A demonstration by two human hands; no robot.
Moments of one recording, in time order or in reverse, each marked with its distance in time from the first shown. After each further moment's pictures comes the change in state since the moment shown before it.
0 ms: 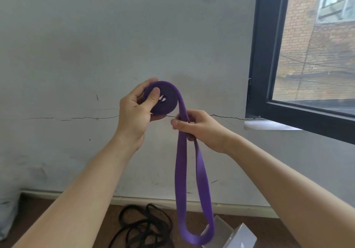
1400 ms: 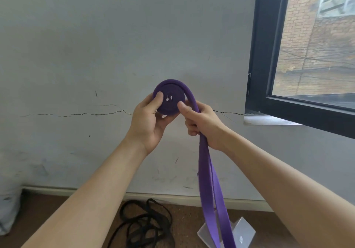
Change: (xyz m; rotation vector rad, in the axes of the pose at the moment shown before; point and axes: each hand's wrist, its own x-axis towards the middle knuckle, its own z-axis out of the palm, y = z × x) left_hand -0.011 -0.025 0.014 -0.405 -0.145 -0.245; right_hand 0.001 0.007 0.004 0.365 0.149 0.021
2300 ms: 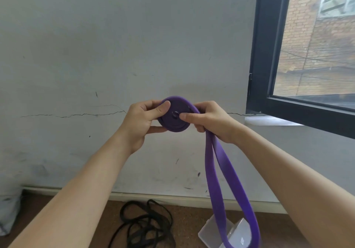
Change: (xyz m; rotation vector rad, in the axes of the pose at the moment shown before) left_hand 0.000 0.018 -0.020 0.539 -0.076 -0.073; right_hand 0.005 -0.010 -0.026 -0.362 -0.114 -0.032
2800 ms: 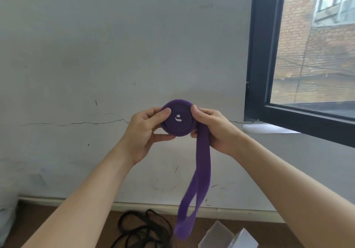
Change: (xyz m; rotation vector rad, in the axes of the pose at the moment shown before) left_hand -0.003 0.004 0.009 -0.186 -0.053 -0.002; right_hand -0.003 -0.001 0.000 0.507 0.003 0.043
